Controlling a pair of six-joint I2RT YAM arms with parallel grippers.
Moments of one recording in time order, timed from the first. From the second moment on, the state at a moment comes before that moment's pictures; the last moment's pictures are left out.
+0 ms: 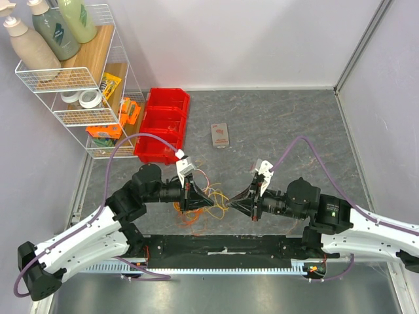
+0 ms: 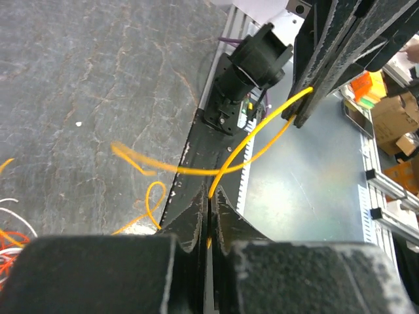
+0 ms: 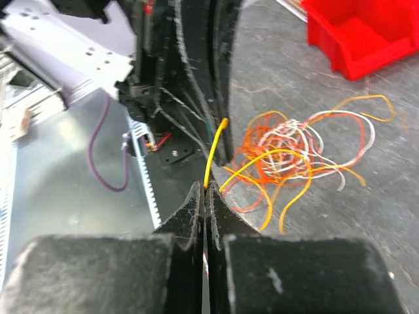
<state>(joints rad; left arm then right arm) -0.85 0.73 0.59 -0.10 0.61 -0.39 1.25 0.69 0.74 -0.20 -0.03 0.34</state>
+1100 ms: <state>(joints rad) -0.86 0.76 0.98 -0.41 0.12 -0.58 1.28 0.76 0.62 -0.33 0.31 0.43</state>
